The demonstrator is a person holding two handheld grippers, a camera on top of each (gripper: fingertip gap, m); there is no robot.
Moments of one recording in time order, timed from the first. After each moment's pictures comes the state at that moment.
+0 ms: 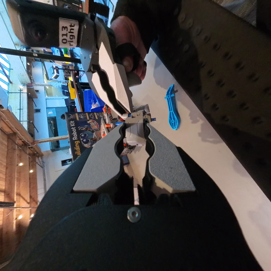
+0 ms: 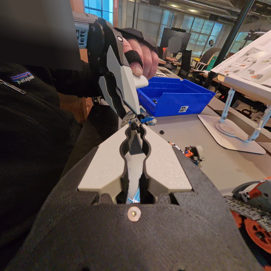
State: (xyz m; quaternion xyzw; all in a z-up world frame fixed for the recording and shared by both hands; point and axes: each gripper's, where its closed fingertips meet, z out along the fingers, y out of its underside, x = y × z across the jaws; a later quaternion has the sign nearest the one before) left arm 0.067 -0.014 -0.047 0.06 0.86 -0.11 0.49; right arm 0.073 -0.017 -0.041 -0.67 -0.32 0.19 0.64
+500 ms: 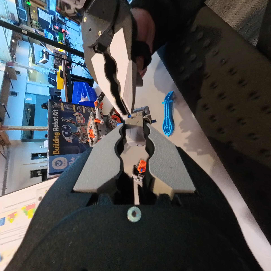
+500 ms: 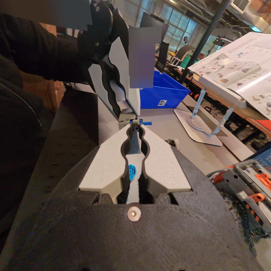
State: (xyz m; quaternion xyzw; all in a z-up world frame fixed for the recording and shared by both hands) left arm 0.076 -0.007 -0.056 -0.02 0.87 -0.18 0.47; right arm 0.084 -0.007 -0.048 -0.69 -0.32 0.07 0.65
